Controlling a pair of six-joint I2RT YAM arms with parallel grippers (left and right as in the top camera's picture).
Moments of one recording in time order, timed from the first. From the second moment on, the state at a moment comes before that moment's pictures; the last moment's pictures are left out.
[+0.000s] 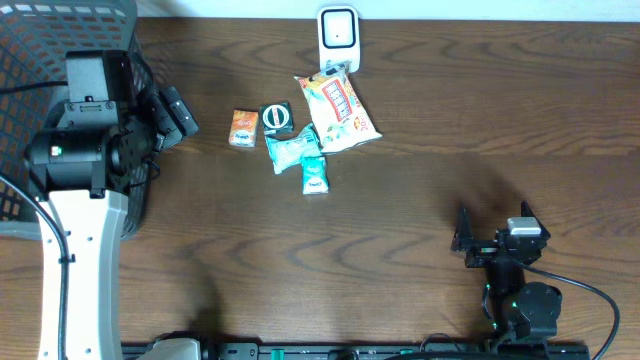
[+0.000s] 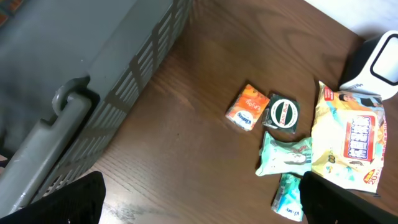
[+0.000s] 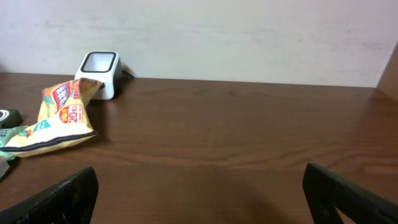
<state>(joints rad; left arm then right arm) 0.04 1.36 1.56 -1.15 -0.08 -0.46 0.02 0.01 0.01 -0.08 0.00 -0.02</state>
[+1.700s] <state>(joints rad) 0.04 1.36 1.56 -1.15 -0.08 -0.46 0.02 0.58 0.49 0.67 -0.40 0.17</state>
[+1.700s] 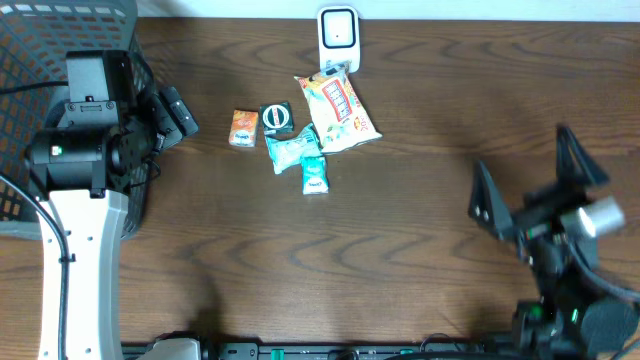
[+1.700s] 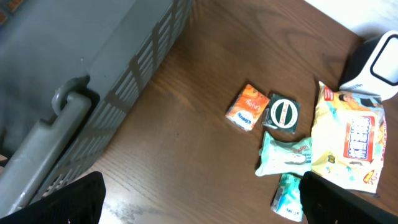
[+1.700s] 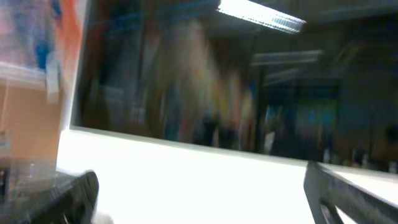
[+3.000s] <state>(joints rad) 0.04 1.36 1.56 -1.15 -0.08 -0.46 0.45 1.97 1.84 -0.84 -0.11 -0.35</state>
